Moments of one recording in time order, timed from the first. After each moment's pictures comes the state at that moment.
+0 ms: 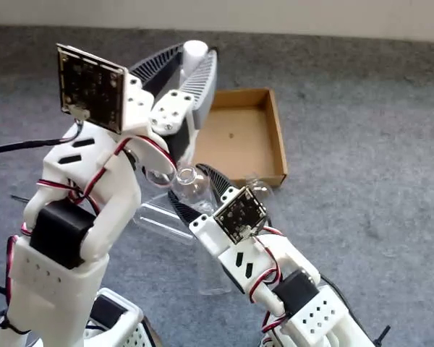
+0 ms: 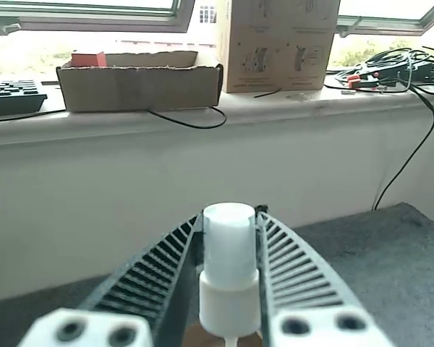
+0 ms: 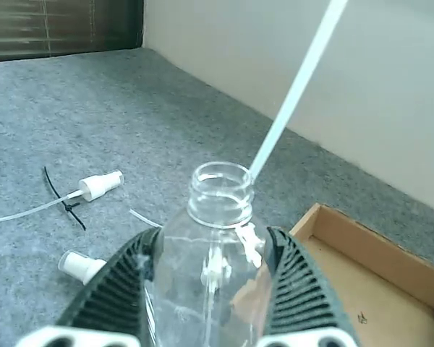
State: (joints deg) left arm 21.8 -44.9 8.8 43.6 7.8; right arm -43.4 -78.5 77.8 17.0 11.5
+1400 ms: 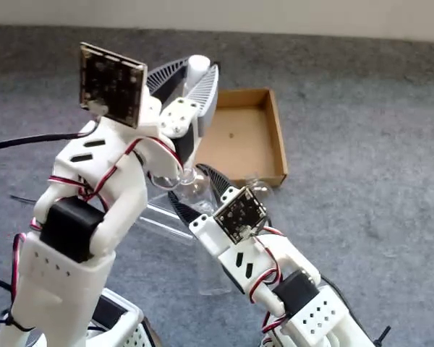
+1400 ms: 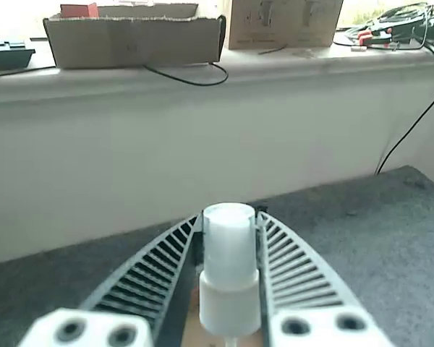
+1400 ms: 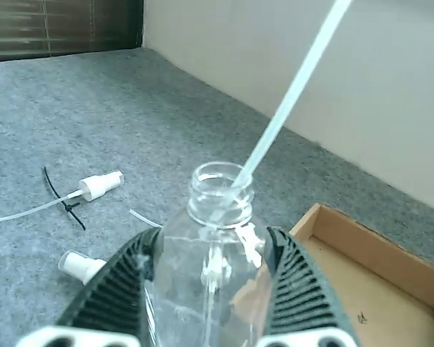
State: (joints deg) left arm 22.2 -44.9 12.9 46.0 8.1; right arm -43.4 -78.5 77.8 17.0 11.5
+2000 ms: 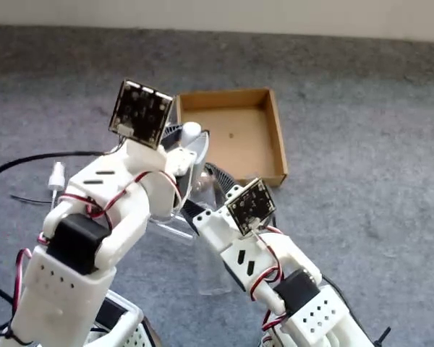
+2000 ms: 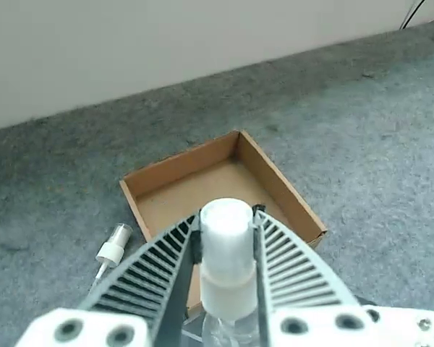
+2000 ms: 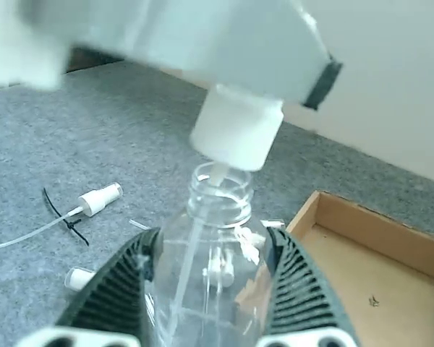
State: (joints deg) left arm 21.1 -52.9 26.5 60.2 8.0; right arm -41.7 -78.5 77.8 17.0 4.9
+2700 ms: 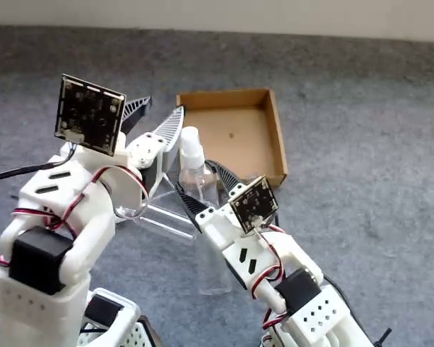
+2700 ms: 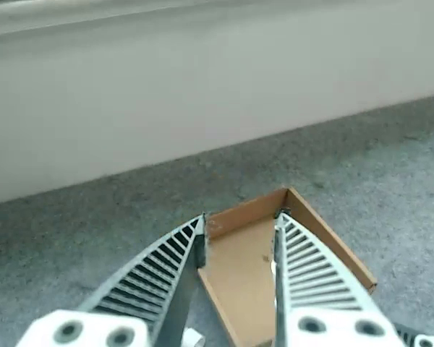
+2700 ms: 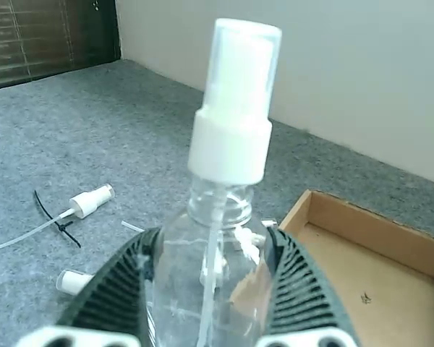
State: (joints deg) left arm 15.1 -54.4 17.4 62.5 2.4; right arm -40.7 -78.5 77.8 17.0 4.8
